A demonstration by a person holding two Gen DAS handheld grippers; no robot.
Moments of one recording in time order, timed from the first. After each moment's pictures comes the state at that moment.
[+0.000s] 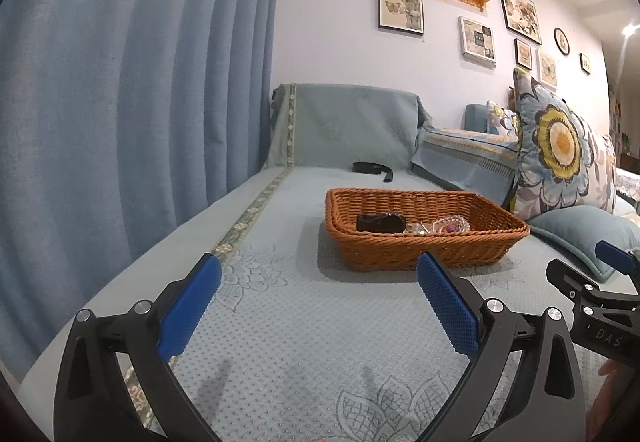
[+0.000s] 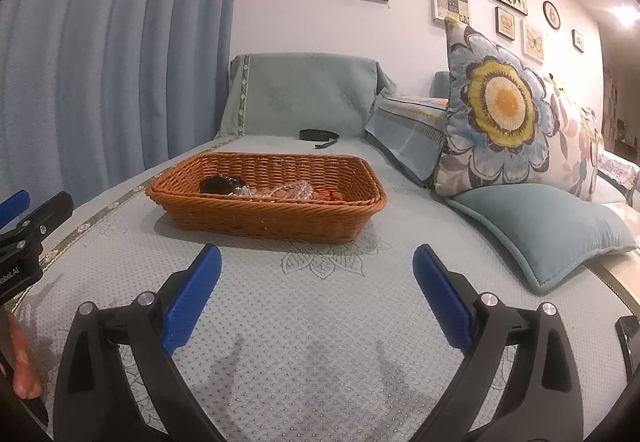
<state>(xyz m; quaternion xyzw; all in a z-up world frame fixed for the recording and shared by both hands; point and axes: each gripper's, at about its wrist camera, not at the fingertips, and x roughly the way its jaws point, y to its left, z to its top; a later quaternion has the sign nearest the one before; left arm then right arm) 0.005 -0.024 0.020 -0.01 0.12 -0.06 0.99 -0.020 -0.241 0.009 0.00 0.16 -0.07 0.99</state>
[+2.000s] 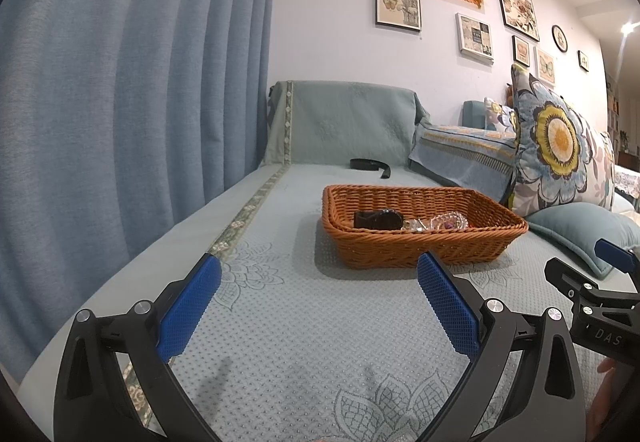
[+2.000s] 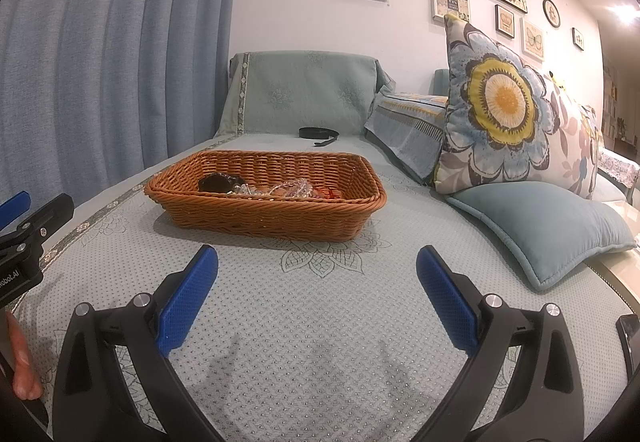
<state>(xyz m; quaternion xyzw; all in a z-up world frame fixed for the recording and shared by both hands) 0.005 -0.029 0.018 0.00 0.12 -0.06 0.99 -0.020 -0.241 0.010 0.00 0.16 -0.07 0.99</state>
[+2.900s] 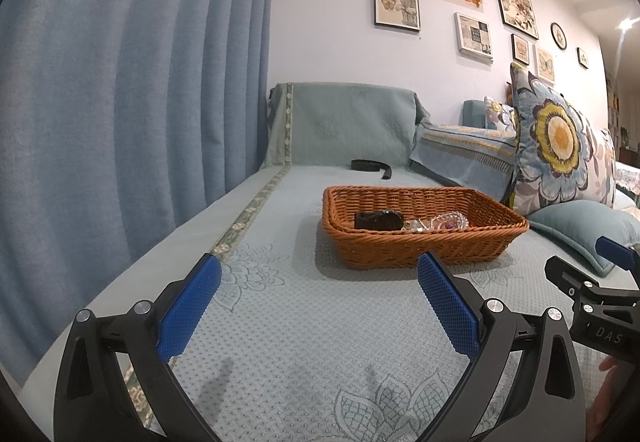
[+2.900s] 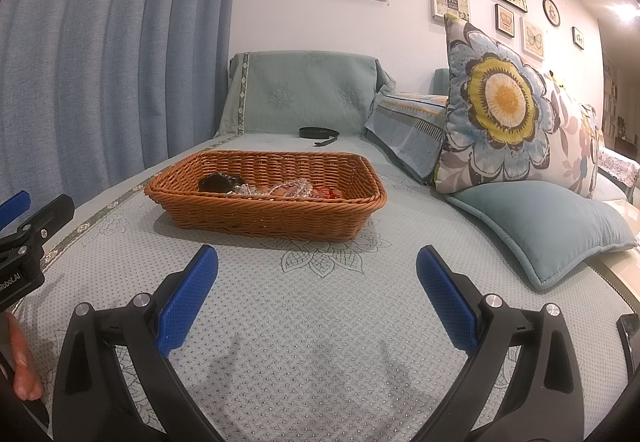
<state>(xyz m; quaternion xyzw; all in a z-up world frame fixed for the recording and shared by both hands) 0.003 -0.032 0.015 0.00 0.12 -0.06 0.99 -0.020 -0.240 0.011 0.00 0.16 -0.07 0.99</state>
